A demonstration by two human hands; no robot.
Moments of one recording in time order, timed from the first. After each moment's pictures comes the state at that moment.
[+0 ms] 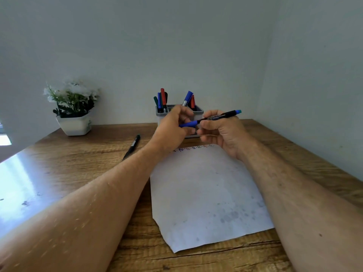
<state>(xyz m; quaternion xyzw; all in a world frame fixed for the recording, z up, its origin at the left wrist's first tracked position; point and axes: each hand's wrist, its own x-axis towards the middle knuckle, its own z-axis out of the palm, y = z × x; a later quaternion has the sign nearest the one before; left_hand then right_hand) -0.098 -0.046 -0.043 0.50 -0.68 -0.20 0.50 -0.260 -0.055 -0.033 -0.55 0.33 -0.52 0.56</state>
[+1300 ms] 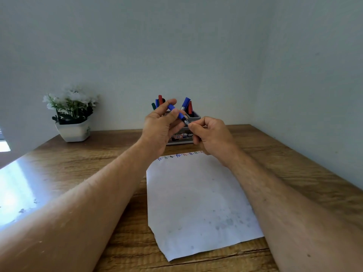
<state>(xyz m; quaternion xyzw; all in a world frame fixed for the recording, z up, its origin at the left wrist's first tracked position) -0.094 -0.044 -0.024 0.32 -0.43 -0.48 0.69 -0.243 -0.052 -0.035 -0.68 0.40 -0.49 0.37</state>
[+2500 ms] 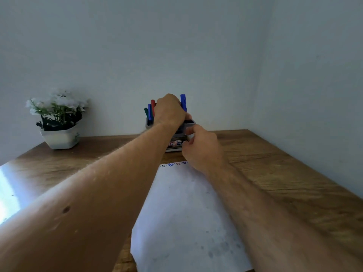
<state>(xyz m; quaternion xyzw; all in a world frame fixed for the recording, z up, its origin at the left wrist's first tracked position) -0.122 -0.125 0.019 0.69 -0.61 -0.01 0.40 -0.230 -0.060 -0.043 -0.72 0.53 -0.42 0.17</state>
